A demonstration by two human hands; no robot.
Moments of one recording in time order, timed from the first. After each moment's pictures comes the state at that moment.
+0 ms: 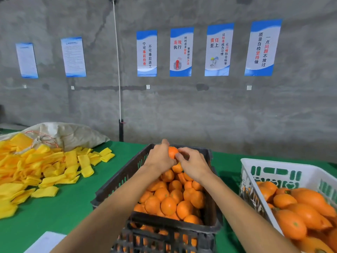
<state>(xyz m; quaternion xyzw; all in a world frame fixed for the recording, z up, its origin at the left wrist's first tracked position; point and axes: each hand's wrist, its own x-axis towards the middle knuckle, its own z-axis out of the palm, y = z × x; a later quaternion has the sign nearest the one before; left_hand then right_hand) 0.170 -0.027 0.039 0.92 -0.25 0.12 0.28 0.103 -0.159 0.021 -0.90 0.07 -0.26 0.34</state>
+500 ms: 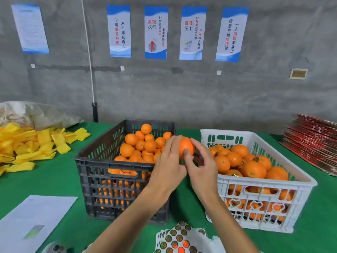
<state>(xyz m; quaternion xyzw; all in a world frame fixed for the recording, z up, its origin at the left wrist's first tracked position) -0.069 -0.050 -0.025 0.76 -0.40 0.26 0.44 -0.137 -0.143 -0.037 -0.73 0.06 -0.51 0.45</state>
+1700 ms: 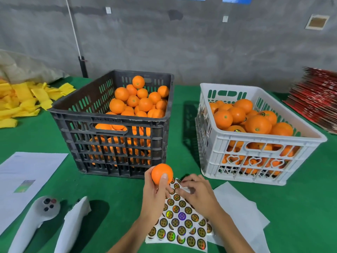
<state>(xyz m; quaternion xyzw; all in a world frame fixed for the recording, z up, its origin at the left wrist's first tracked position) -0.114 -0.021 -0.269 0.66 -0.19 -0.09 0.72 -0.191 -0.187 -0.262 -0.93 0.12 -0.16 0.30</state>
